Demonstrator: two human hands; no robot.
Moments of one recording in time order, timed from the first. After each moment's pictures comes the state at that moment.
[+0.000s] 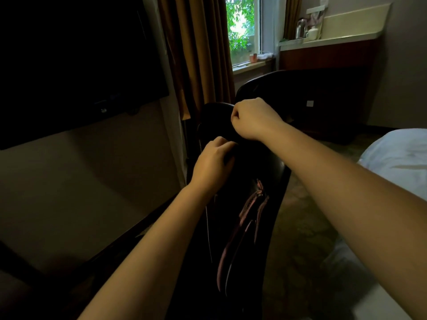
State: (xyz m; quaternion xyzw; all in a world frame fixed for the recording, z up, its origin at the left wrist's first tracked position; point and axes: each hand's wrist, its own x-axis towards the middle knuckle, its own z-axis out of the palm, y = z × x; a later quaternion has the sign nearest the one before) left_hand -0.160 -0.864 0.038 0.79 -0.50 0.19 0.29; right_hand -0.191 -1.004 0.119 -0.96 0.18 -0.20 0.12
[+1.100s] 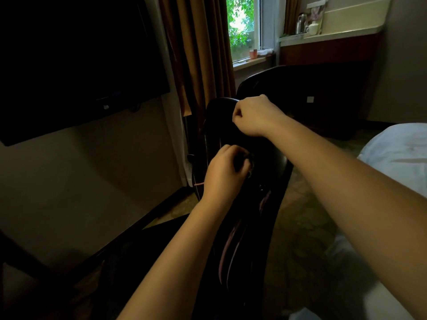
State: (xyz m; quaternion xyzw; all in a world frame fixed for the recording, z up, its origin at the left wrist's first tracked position) left_hand -0.211 -0.855 0.028 0.79 -0.42 0.15 0.42; right_hand -0.206 -0.992 0.119 -0.96 0.17 -0.17 0.13
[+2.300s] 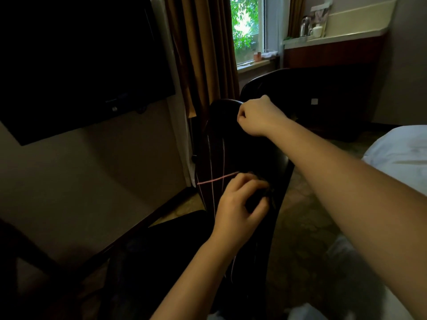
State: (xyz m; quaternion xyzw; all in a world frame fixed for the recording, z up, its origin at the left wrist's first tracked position) left_hand -0.273 -0.820 -0.010 0.72 -0.49 0.12 0.47; right_hand -0.218 -0.987 0.121 -0.96 0.17 -0.17 0.12
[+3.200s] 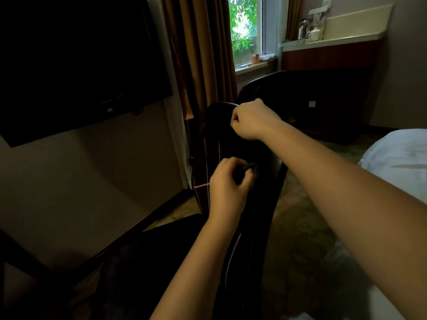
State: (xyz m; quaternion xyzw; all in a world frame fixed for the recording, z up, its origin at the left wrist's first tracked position) left_hand -0.237 -0.853 0.011 0.76 -0.36 0.15 0.52; right_hand -0.199 -0.992 0.118 -0.97 0.16 -0.17 0.09
